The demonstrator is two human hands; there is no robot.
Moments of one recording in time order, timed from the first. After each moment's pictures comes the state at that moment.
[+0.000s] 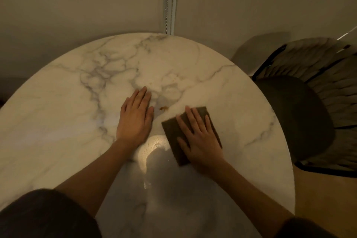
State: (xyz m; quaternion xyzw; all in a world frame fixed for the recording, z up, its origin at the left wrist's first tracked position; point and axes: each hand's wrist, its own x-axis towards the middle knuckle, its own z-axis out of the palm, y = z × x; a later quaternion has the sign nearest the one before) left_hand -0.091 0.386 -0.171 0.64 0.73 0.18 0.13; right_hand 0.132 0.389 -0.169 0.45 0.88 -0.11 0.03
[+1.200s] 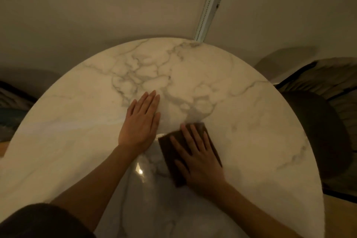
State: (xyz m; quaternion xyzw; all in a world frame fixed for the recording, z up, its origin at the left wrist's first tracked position) left_hand -0.166 0.379 -0.171 0.66 0.73 0.13 0.12; right_hand 0.055 0.364 -0.168 0.38 0.92 -0.11 0.02
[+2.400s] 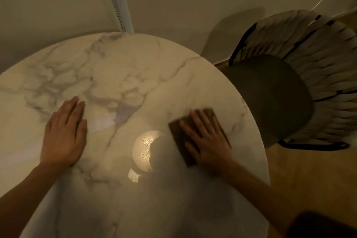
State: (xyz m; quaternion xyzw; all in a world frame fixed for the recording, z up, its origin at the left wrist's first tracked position) left_hand -0.161 0.381 -0.177 0.67 0.73 0.12 0.05; right_hand 0.235 0.406 -0.159 0.47 0.87 -0.12 0.02
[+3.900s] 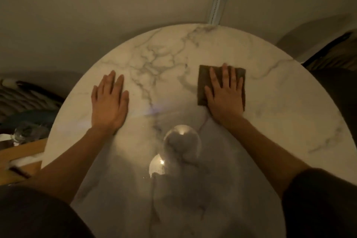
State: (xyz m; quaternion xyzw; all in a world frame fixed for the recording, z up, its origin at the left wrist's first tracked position) left_hand -0.288 0.362 -0.166 0.56 0.82 0.10 0.09; right_hand 0.010 0.479 -0.176 0.59 0.81 -0.07 -0.04
